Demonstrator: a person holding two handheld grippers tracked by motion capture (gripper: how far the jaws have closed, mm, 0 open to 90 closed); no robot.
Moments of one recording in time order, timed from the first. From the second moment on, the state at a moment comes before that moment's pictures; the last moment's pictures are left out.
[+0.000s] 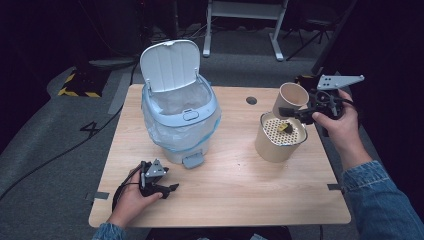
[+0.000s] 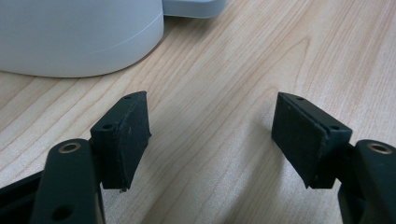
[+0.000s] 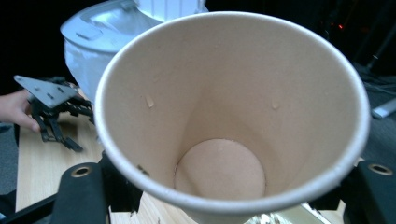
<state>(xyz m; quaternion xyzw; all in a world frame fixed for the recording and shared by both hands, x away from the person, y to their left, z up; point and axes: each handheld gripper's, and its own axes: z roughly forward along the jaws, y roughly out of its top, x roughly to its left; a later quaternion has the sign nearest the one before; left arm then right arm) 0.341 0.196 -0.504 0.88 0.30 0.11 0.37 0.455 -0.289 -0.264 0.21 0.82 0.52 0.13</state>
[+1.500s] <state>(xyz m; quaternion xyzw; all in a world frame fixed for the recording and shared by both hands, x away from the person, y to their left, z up) 0.342 0.196 -0.504 0.88 0.29 0.11 0.37 0.500 -0.072 -0.246 0.14 0.81 0.56 0.08</state>
